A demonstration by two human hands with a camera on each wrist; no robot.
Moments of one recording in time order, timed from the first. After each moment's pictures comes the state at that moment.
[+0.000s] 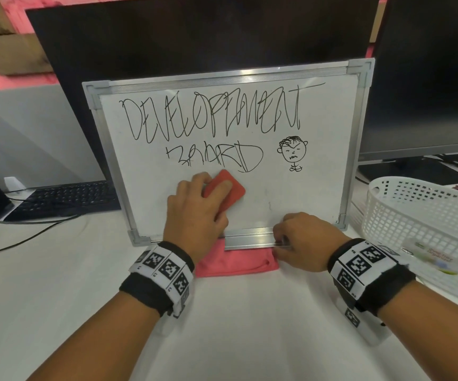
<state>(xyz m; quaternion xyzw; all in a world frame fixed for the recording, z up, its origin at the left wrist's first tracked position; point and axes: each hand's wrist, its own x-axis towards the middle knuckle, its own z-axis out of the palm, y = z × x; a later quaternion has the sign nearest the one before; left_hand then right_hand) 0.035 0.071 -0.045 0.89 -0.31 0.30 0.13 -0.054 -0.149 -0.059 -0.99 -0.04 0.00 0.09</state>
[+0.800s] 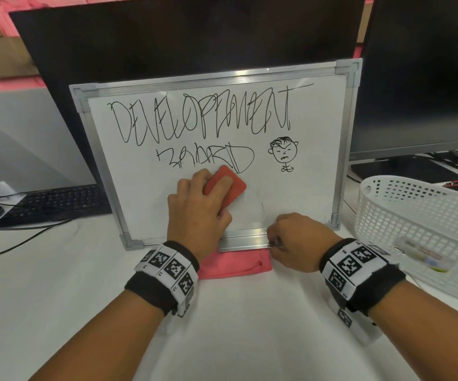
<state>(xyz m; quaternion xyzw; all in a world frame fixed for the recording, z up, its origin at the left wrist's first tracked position) 0.030 0.050 -0.041 0.89 -0.31 0.31 0.14 -0.055 -0.149 -0.058 -0.99 -0.04 0.00 0.09</state>
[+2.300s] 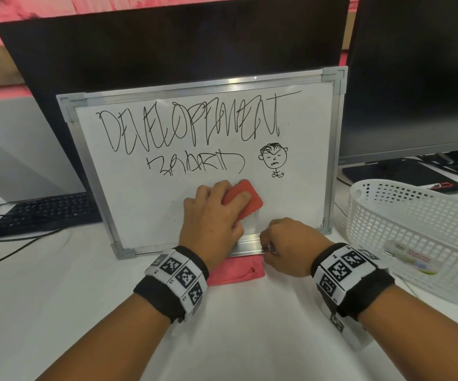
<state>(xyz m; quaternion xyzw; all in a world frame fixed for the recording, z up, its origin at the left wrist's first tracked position) 0.022 0.024 -0.040 0.88 -0.36 0.28 0.09 -0.056 -0.151 -0.055 -0.99 -0.04 0.01 0.09</state>
